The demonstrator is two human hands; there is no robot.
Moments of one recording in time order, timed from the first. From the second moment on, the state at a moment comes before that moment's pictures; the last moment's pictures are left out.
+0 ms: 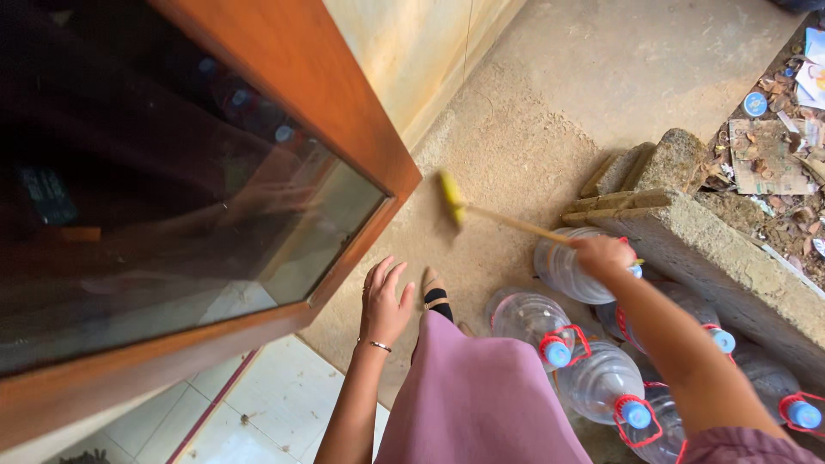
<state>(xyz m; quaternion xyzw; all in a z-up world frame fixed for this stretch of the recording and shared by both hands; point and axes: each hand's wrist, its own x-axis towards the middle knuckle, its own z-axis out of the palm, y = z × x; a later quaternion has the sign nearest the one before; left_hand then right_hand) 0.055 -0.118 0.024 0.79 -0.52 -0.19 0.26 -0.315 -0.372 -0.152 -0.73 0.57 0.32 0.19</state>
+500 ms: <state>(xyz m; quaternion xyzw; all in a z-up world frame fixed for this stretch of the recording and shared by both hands) 0.082 -0.240 0.030 0.75 -0.57 -0.18 0.27 -0.198 -0.326 -0.111 -0.77 0.48 0.30 0.31</state>
